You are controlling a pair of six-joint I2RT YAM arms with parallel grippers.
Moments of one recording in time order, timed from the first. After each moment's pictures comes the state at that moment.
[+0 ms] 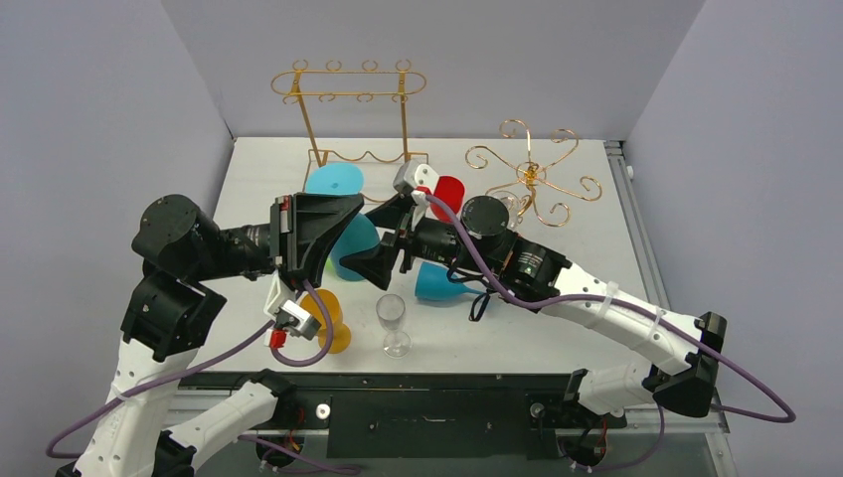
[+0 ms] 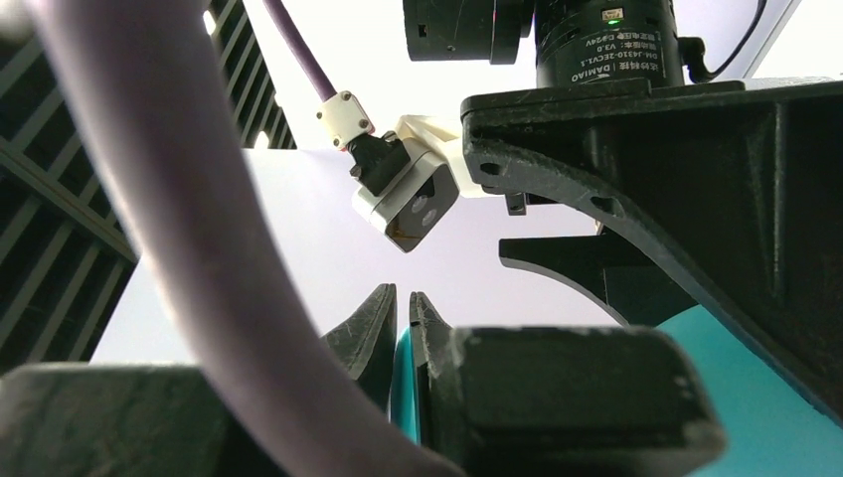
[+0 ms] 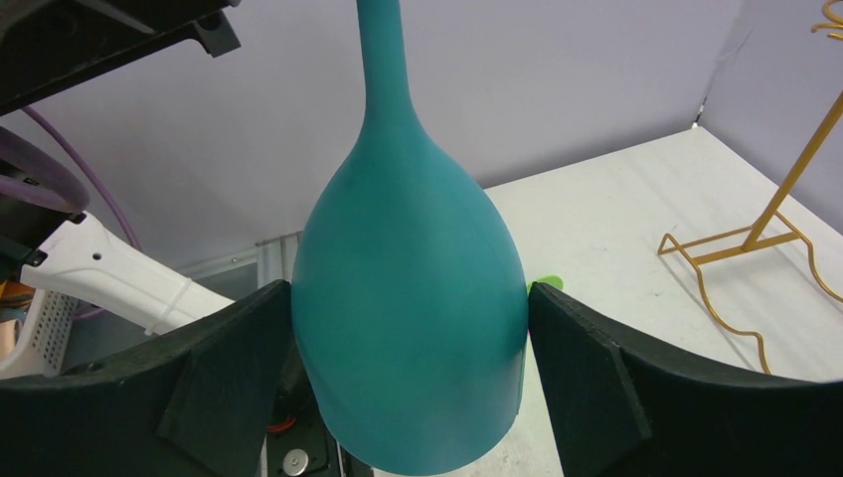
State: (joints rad) left arm -0.50 0.88 1.46 -0.45 0.93 1.53; right arm 1.08 1.32 1.37 0.00 -0.23 0.15
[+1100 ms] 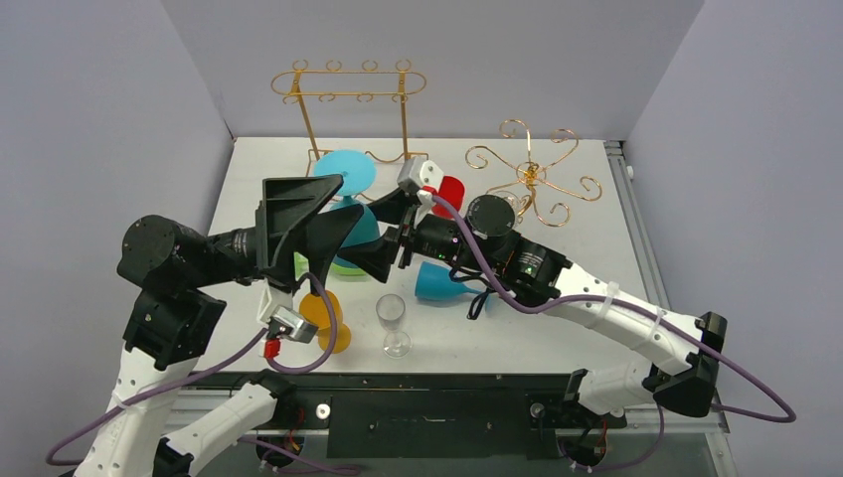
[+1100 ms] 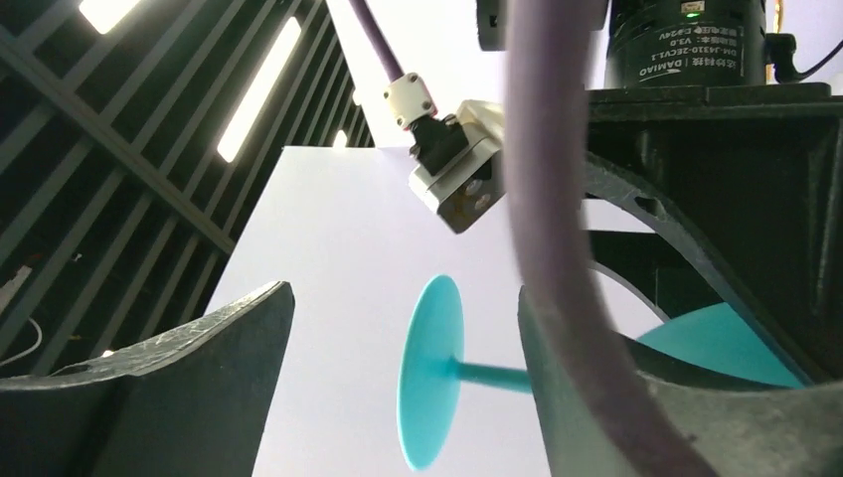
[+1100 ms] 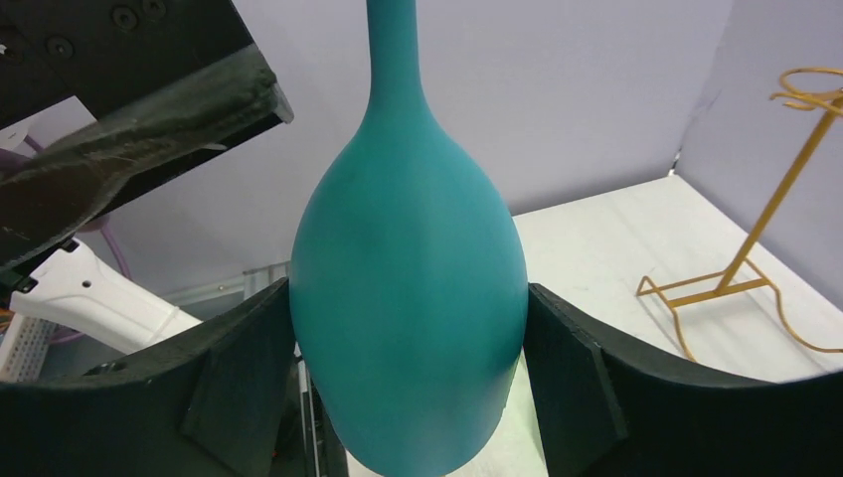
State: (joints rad) left arm -0.50 0.83 1.38 -0.23 0.93 1.48; right arm 1.08 1.33 1.37 0.07 -0.25 0.12
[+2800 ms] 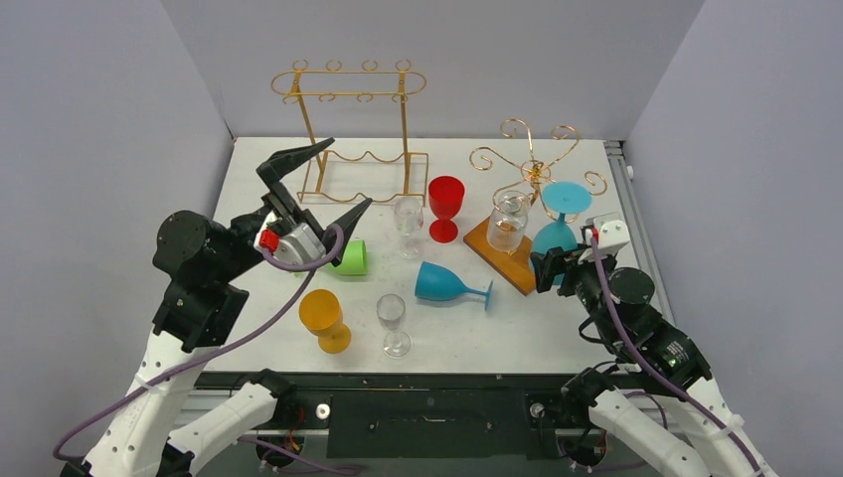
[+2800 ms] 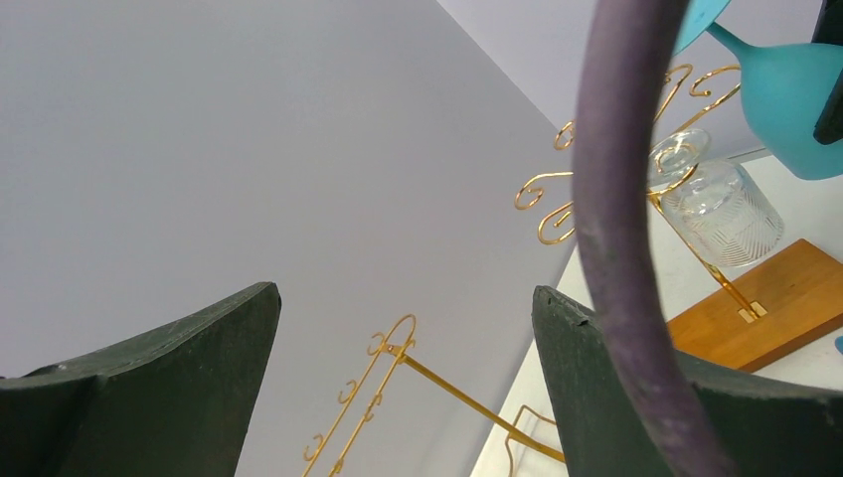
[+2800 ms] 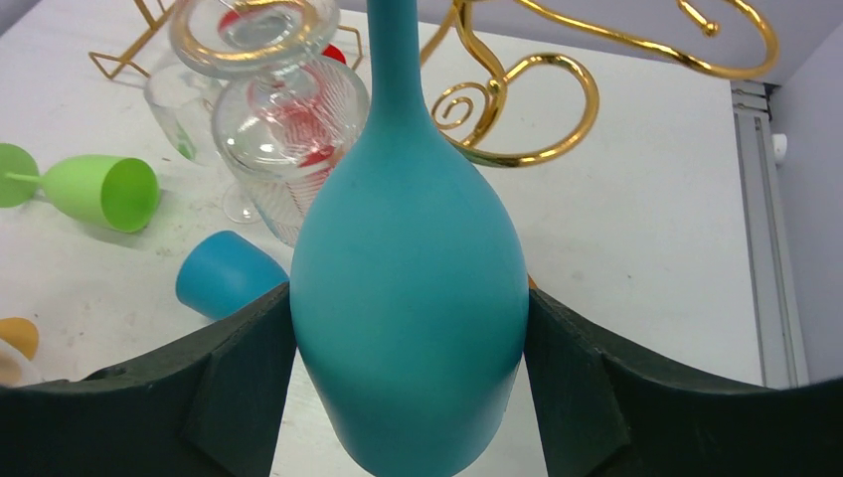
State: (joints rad) left arm -0.50 0.84 1.25 -0.04 0.55 0.65; right arm 0.62 0.52 0.87 -0.56 0.32 0.10
